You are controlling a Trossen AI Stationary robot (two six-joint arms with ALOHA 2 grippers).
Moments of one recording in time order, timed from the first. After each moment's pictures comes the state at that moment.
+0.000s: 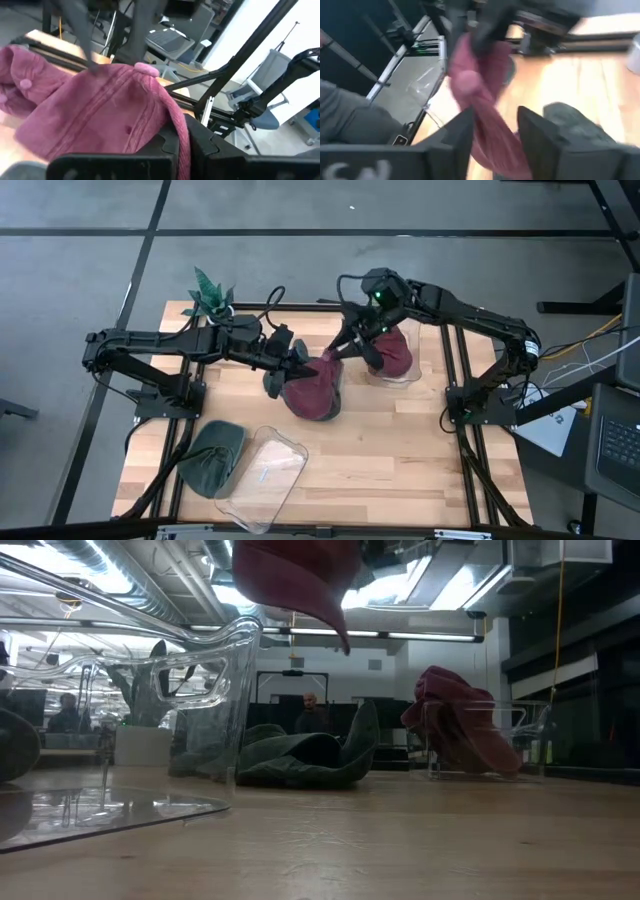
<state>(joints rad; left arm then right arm) 0.05 1.24 1.16 -0.14 0.20 -0.43 -0.30 1.56 1.72 -0.74 -0.62 -0.09</state>
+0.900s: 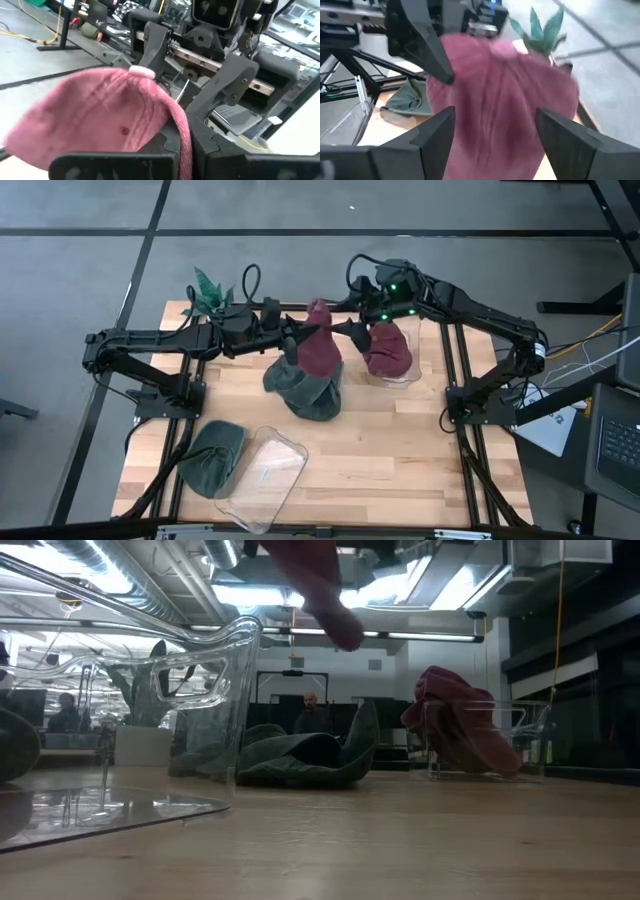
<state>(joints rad) 0.09 1.24 1.16 0.03 -0.25 -0.49 -0.30 1.51 1.72 -0.62 -0.22 0.02</state>
